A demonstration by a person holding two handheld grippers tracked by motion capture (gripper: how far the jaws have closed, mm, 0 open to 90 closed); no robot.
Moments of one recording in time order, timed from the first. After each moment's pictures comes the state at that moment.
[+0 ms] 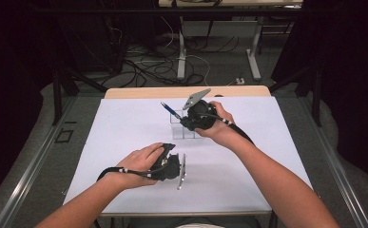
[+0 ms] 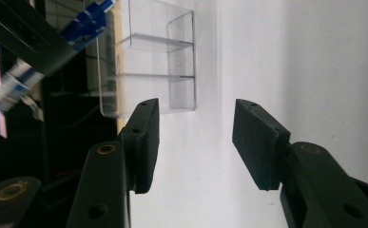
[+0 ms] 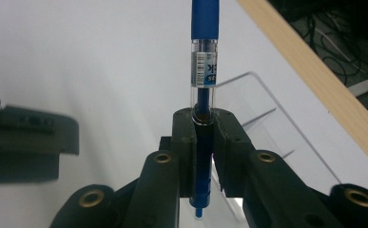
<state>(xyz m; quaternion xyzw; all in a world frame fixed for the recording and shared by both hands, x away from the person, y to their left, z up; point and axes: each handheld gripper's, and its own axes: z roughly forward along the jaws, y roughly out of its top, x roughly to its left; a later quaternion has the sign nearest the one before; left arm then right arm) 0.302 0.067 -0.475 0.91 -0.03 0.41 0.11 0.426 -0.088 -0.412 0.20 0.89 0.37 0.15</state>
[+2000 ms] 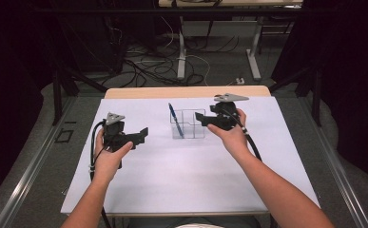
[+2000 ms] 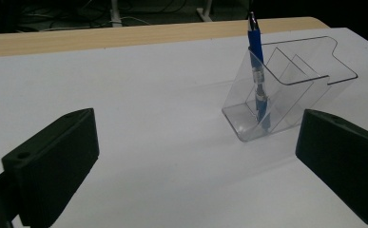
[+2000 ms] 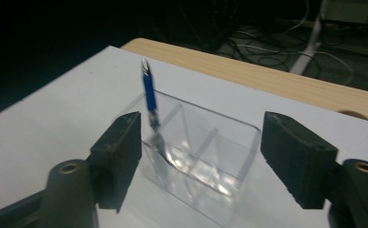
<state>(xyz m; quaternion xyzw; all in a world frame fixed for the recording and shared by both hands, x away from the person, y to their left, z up) 0.380 0.197 -0.464 0.71 0.52 0.21 0.43 0.425 -0.158 -0.446 0.43 0.73 0.49 0.20</state>
